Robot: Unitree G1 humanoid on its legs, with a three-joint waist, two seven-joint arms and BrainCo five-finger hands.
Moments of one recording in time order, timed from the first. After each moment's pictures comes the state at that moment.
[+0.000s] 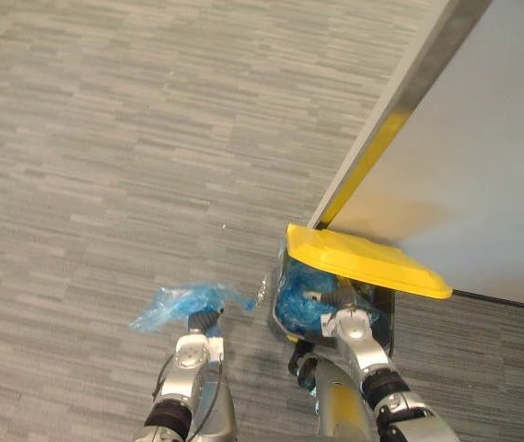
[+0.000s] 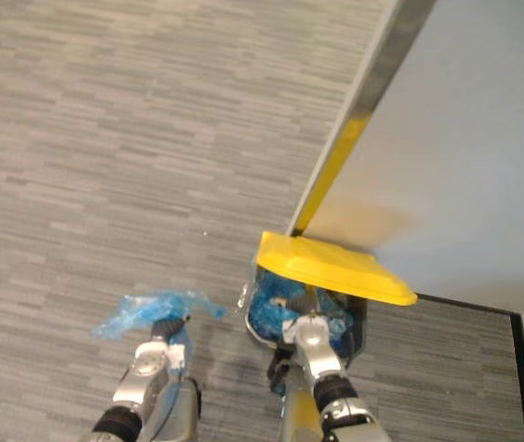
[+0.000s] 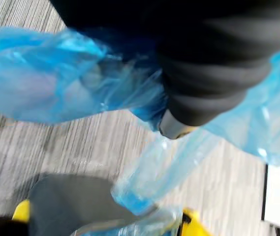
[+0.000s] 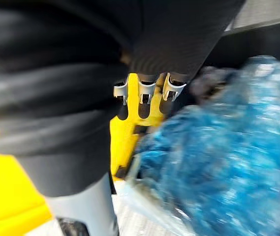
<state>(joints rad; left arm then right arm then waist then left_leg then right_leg) -0.15 0.11 -0.06 0.61 -0.13 -0.06 0.22 -0.43 -0.08 0.06 0.72 -0.09 -0.02 -0.27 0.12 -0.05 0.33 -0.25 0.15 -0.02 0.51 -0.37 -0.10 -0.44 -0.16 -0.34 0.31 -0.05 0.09</state>
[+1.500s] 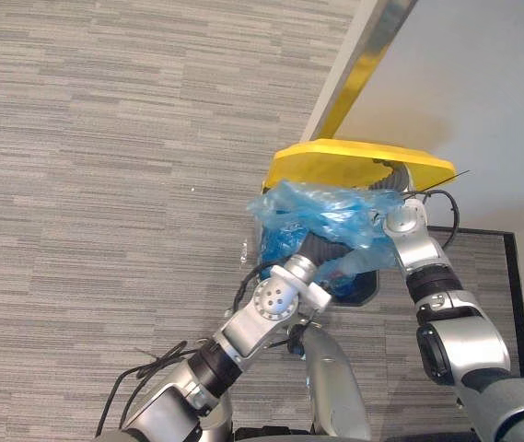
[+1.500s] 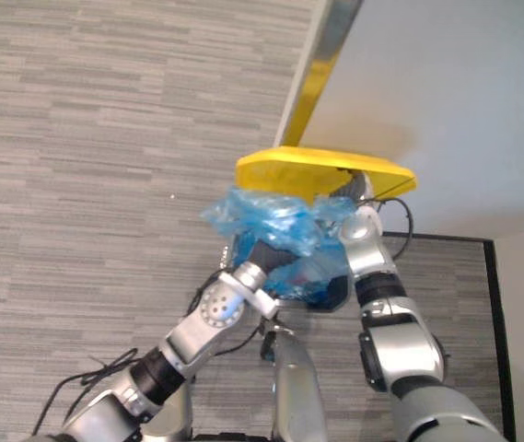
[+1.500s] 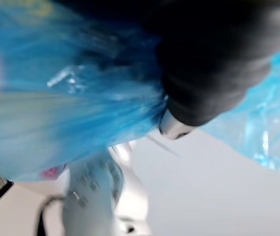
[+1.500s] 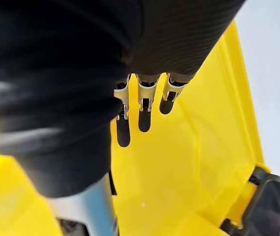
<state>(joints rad) -0.50 0.00 -0.70 0.12 -0.21 -0.12 0.15 -0.83 -0.34 0.03 0.75 -0.23 0.05 -0.25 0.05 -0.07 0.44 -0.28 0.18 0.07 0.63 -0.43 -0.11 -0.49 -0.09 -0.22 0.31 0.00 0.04</state>
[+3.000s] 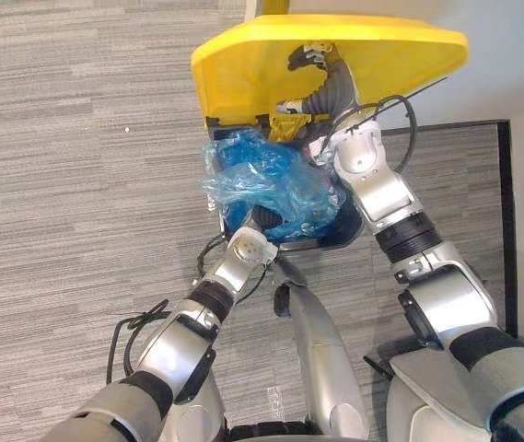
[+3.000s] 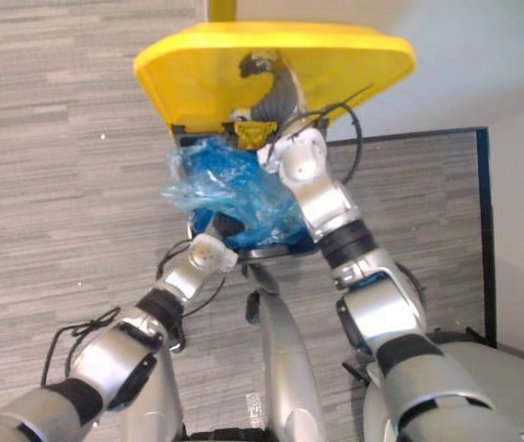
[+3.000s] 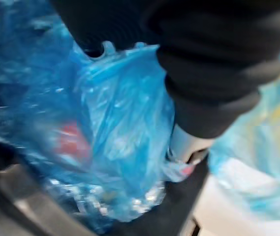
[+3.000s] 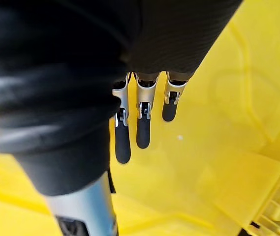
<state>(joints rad) -0.80 0.03 -0.37 0.81 0.07 0.03 0.24 -1.10 -0.28 0.32 0.52 -0.07 0.04 -0.24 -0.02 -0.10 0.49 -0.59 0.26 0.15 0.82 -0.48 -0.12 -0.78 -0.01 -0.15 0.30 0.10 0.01</state>
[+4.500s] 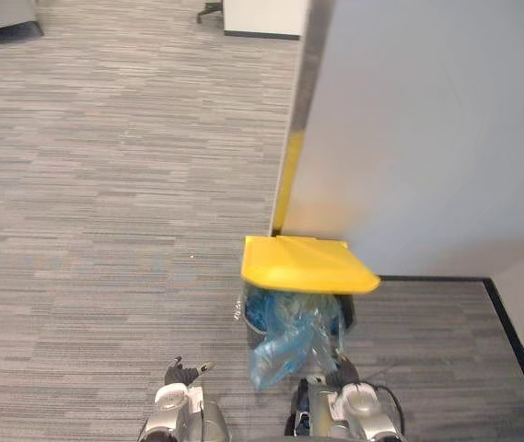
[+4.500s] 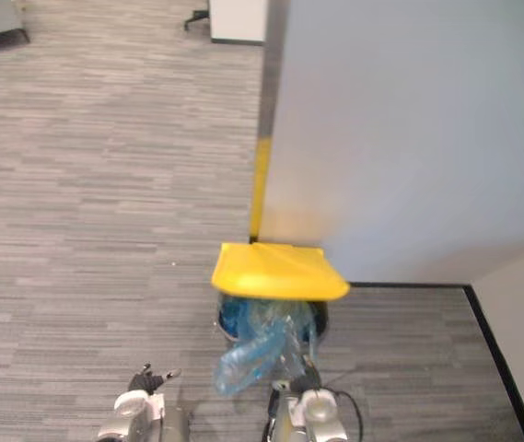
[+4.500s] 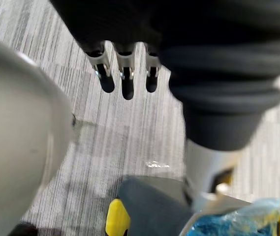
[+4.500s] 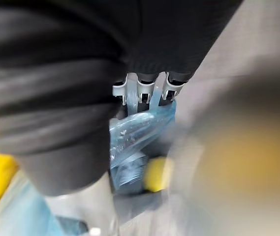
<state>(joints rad) -0.05 -0.02 0.22 0.98 0.00 0.05 0.19 0.00 0.02 -0.20 0.91 -0.22 0.00 -0.16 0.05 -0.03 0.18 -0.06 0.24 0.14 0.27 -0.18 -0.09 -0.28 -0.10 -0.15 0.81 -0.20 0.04</state>
